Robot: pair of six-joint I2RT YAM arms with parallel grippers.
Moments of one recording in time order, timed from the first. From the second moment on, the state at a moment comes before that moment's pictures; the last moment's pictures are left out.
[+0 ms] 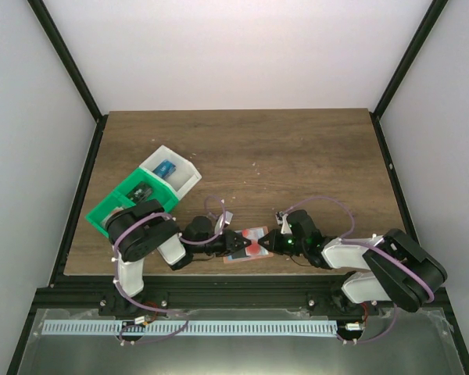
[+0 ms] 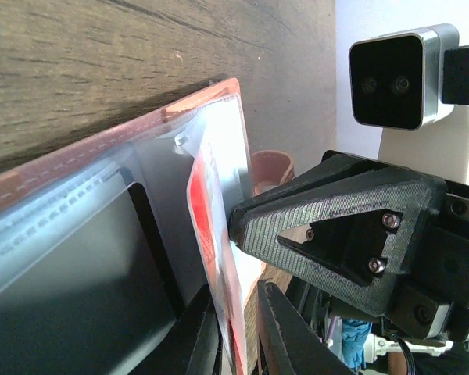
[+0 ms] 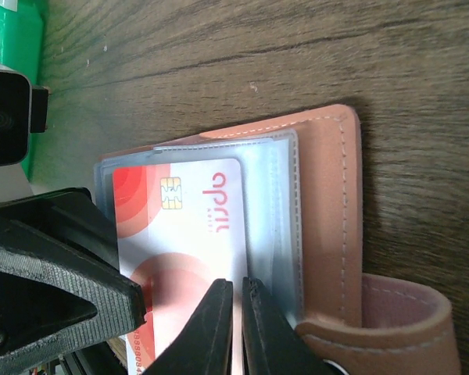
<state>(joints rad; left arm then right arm) -0.86 1.91 0.35 1.17 0.51 -1.23 0.66 1.33 0.22 0.36 -0.41 0.88</state>
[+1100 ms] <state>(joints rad) -0.84 1.58 0.23 0.88 0.34 -1.16 0.66 1.29 0.22 0.32 -0.39 0.89</state>
